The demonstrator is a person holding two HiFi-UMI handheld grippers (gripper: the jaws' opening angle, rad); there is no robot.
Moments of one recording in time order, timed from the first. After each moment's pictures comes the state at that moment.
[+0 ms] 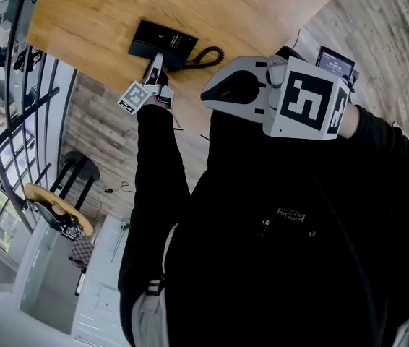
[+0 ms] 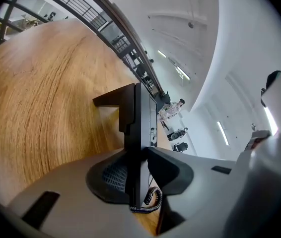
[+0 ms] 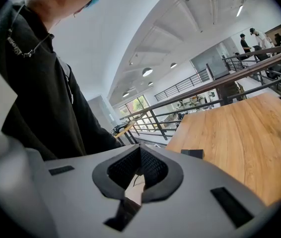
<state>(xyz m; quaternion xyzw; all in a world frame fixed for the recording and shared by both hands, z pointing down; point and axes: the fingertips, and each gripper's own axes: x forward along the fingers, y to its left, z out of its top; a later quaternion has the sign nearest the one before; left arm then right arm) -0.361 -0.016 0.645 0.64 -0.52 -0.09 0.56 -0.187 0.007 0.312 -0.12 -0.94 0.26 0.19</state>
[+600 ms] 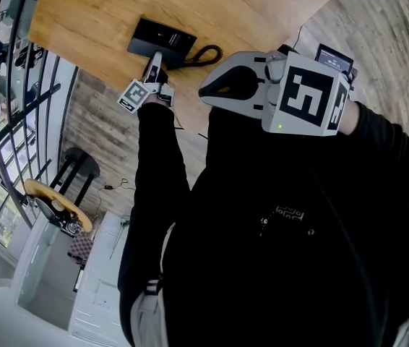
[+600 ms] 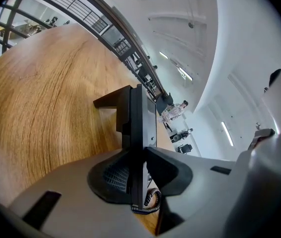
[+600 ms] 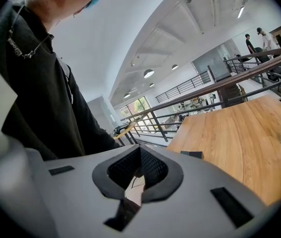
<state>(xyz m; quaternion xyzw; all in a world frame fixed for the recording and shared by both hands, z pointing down) -0.362 -0.015 0.641 0.63 -0.54 -0.08 0.56 -0.182 0.003 0.306 -0.12 -0.94 0.25 0.18</state>
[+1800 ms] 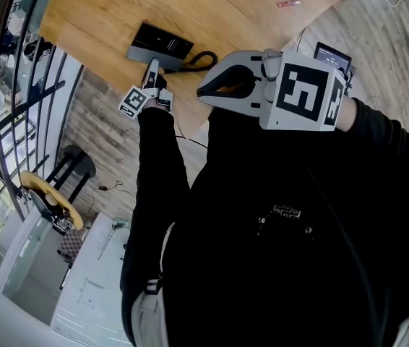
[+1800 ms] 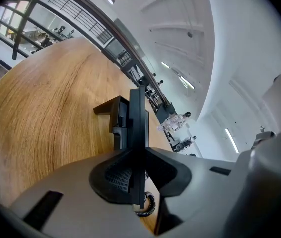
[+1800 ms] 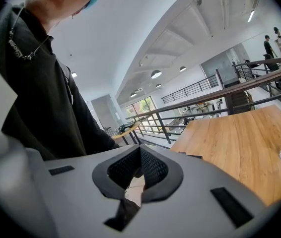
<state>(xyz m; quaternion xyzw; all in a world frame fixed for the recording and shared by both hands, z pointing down) -0.366 -0.004 0.619 0.61 -0.58 -0.11 0.53 -0.155 0.003 0.282 -0.15 -0.95 0.22 0.17</state>
